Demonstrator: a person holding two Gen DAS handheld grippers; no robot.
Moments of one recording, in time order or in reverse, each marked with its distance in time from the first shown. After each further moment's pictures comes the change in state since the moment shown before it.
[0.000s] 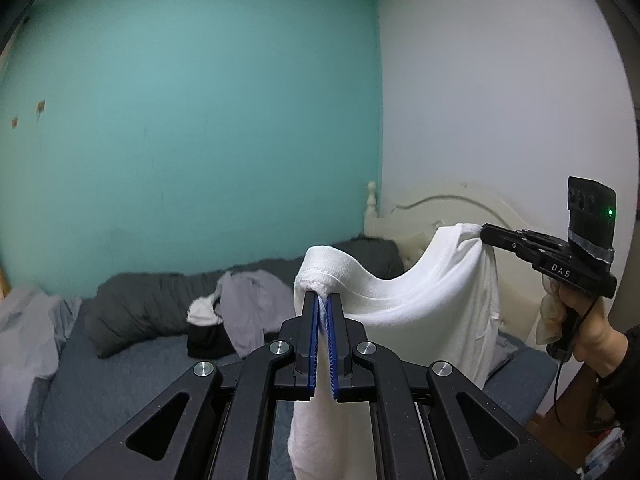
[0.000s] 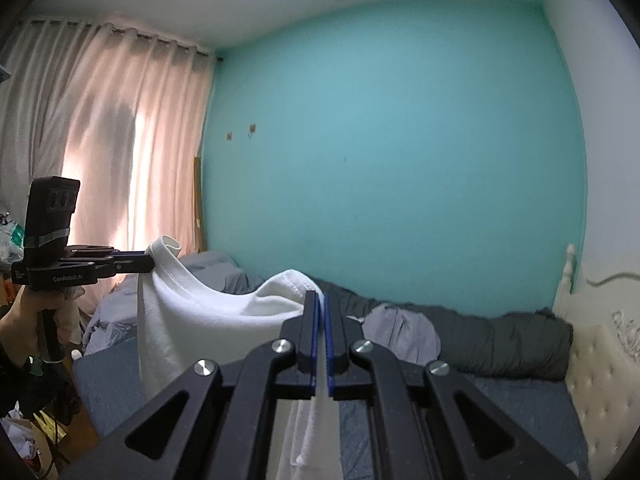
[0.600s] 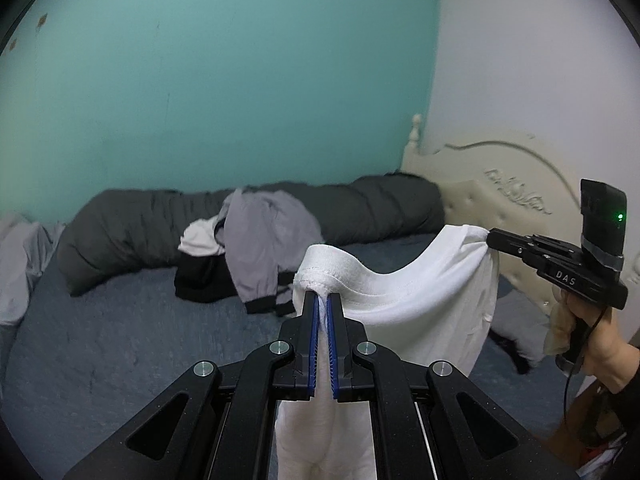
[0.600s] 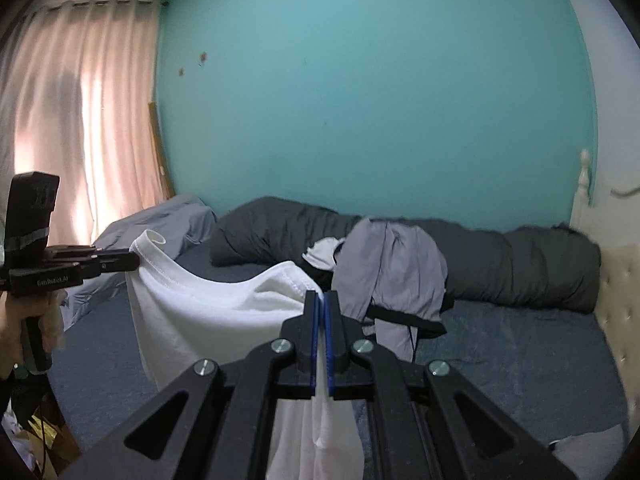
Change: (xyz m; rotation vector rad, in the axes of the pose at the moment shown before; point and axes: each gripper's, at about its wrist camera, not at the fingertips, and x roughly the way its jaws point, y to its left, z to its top) left arm 0.218 0.144 -0.102 -0.117 0.230 0.046; right arm 0.211 -0.092 -0.128 0.135 0.262 -0.029
